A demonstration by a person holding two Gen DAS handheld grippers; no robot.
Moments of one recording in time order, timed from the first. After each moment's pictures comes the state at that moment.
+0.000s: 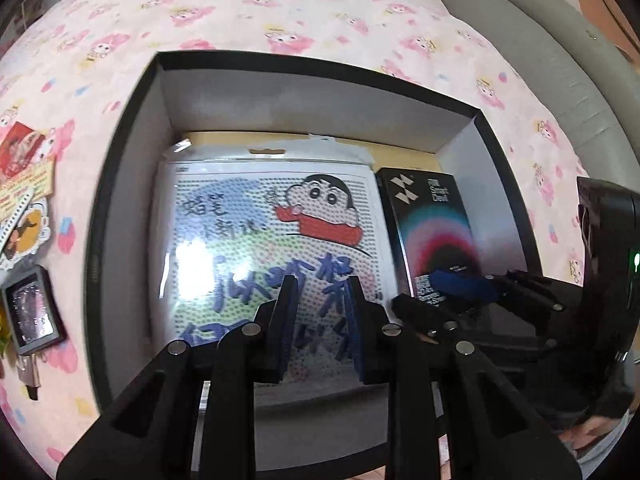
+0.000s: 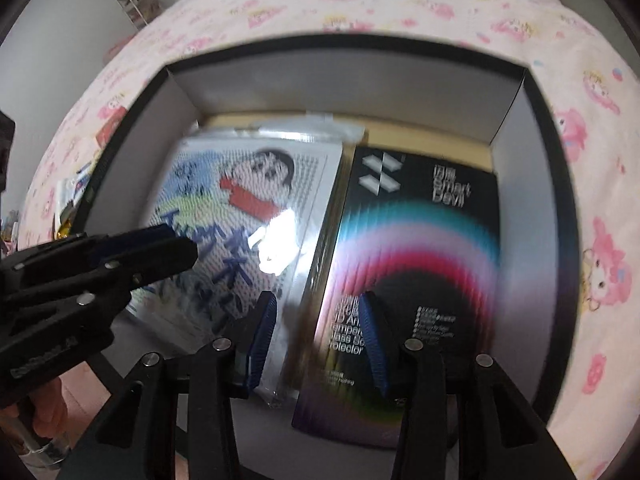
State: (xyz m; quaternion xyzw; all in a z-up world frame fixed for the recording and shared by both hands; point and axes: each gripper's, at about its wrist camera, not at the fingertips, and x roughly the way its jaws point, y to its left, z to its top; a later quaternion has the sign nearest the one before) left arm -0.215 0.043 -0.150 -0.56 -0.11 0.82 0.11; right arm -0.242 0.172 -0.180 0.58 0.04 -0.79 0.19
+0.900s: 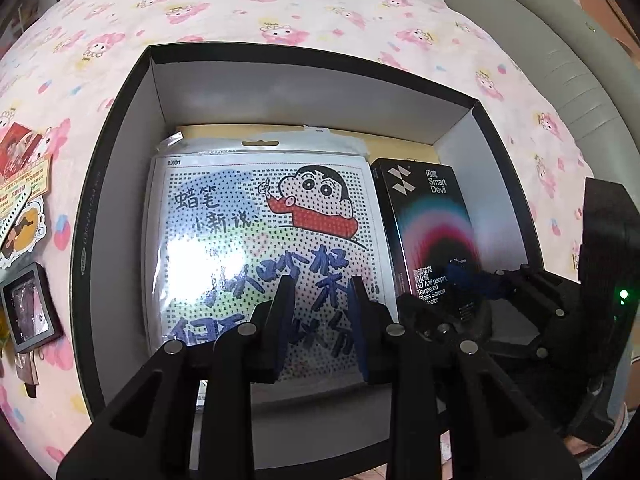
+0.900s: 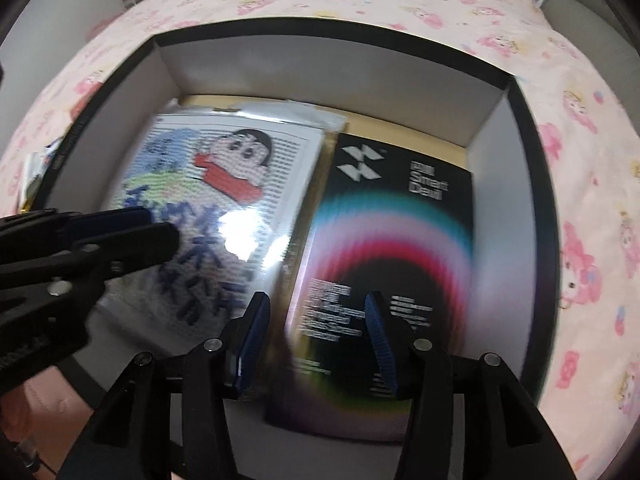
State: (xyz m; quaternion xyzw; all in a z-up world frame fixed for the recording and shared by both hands) left arm -0.213 0.049 -0.150 -0.56 -0.10 0.81 0.10; right arm -0.231 0.170 -0.192 0.57 0.11 -0.80 0.14
